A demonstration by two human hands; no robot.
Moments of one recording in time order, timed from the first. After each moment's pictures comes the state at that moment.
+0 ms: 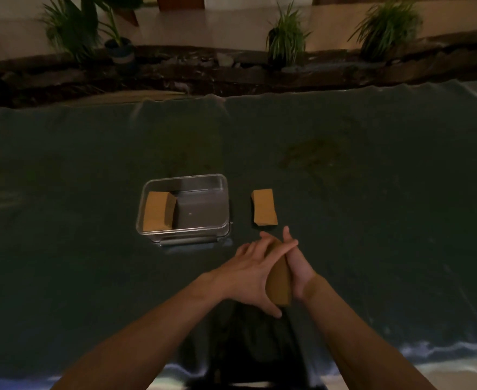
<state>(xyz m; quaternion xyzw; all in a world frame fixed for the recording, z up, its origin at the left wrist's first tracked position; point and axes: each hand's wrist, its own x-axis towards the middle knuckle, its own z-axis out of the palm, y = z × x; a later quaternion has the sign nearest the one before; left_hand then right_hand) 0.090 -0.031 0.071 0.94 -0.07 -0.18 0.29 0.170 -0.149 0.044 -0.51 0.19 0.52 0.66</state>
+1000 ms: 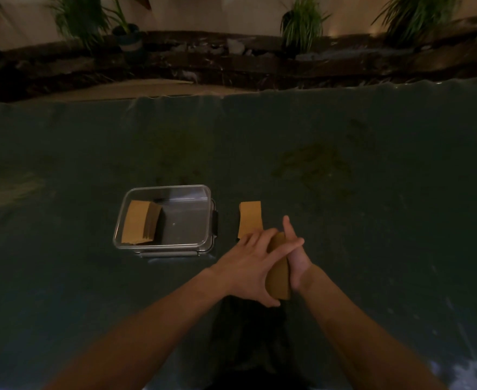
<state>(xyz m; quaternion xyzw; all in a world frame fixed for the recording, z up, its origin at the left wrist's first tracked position) 0.187 -0.047 0.058 0.97 -0.08 -0.12 0.19 0.276 -0.166 0.051 -0.56 0.18 0.55 0.60</state>
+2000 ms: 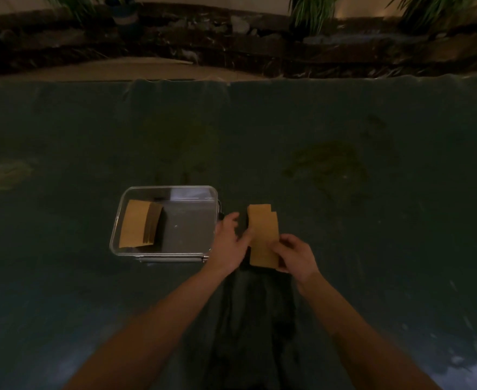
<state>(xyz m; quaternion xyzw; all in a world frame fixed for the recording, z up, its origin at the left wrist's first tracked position) 0.207 0.021 -0.002 0.76 0.37 -0.04 0.53 0.289 -0.128 0.007 -0.73 0.07 0.43 0.52</state>
